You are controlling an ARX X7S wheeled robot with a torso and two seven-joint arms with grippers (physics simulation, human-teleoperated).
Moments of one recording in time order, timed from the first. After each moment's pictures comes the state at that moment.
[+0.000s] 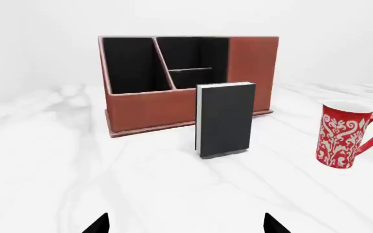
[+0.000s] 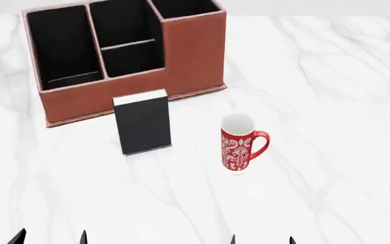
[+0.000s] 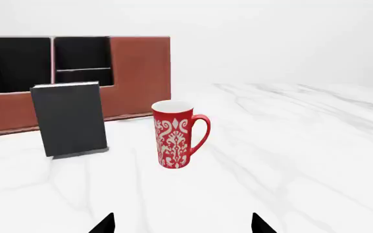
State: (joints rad) left arm 0.00 0.00 0.00 0.00 0.00 0.00 0.00; right arm 0.00 0.00 0.00 0.00 0.00 0.00 0.00
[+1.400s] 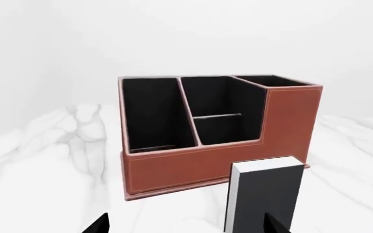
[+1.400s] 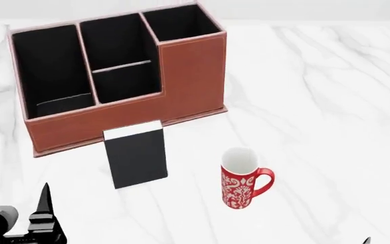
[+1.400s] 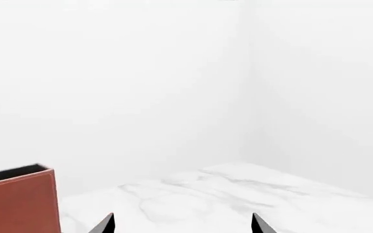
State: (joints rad) left arm -0.11 -0.14 -0.02 0.39 -0.19 -0.47 -0.13; right arm -0.33 0.10 0.16 -0.58 0.15 -0.08 0.31
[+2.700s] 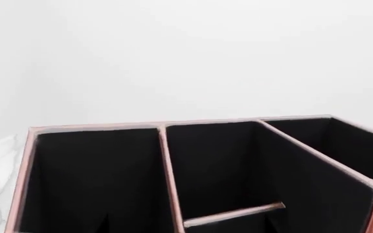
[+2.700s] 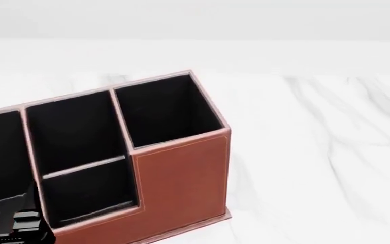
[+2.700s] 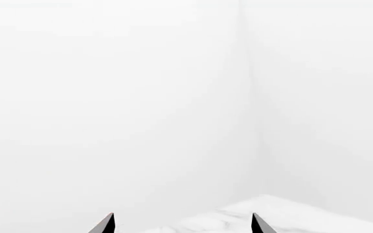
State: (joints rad) left arm -0.09 -0.19 -0.03 0.47 -0.28 -0.51 -0.19; right arm -0.46 0.16 0.16 -0.67 0.17 -0.21 0.42
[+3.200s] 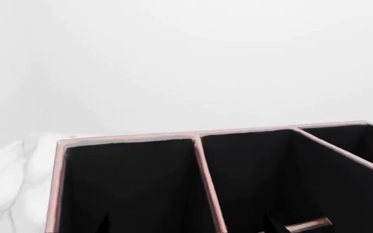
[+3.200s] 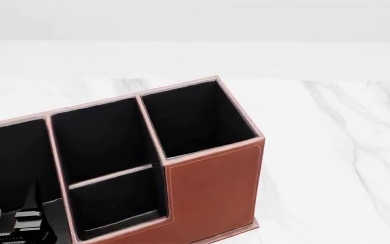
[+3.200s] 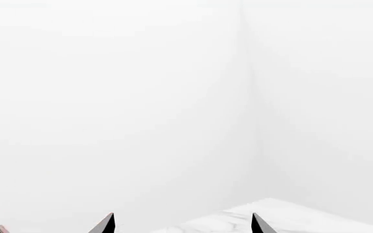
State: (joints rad) left arm -0.10 -0.22 -0.01 0.46 -0.31 -0.50 -0.21; right arm -0.46 0.18 0.15 -0.69 0.14 -0.19 0.46
